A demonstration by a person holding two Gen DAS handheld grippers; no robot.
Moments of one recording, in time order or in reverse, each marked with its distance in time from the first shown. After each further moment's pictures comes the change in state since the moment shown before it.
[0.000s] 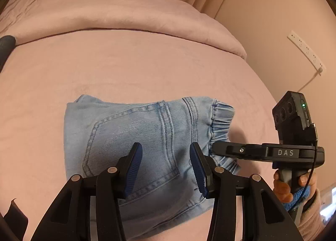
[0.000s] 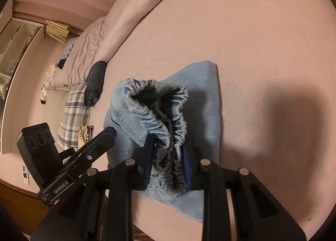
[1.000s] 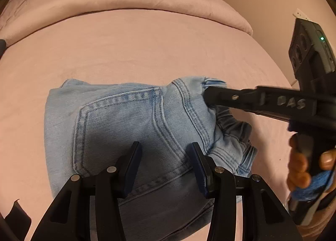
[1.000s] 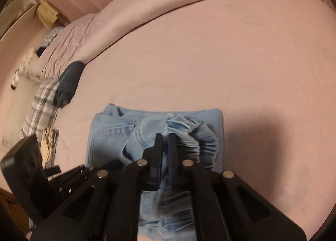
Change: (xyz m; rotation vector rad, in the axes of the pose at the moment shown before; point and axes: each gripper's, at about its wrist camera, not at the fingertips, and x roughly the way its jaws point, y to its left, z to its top) left arm 0.050 -0.010 -0.008 0.060 0.121 0.063; right arm 0.018 0.029 0.033 -0.137 -0.110 -0.256
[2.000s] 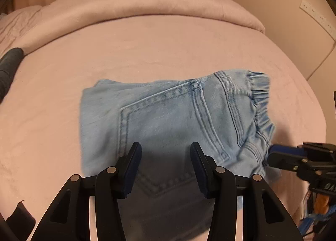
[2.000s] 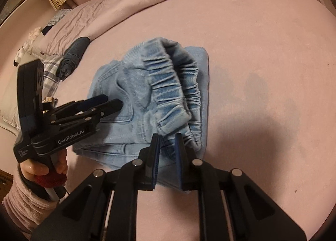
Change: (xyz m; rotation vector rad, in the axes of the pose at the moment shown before) left arm -0.017 0.006 -0.012 0.035 -0.057 0.151; right arm -0.030 0.001 -0.083 -0.125 0.043 -0.034
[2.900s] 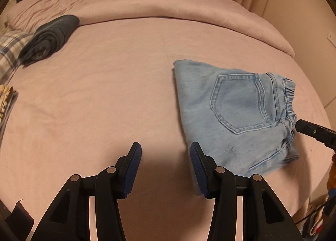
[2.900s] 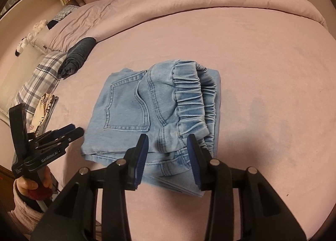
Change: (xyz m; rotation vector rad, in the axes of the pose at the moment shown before) left arm -0.053 0.069 -0.069 -0.225 -0.035 0.136; right arm -0.014 0.030 0.009 -0.082 -0.054 -0.062
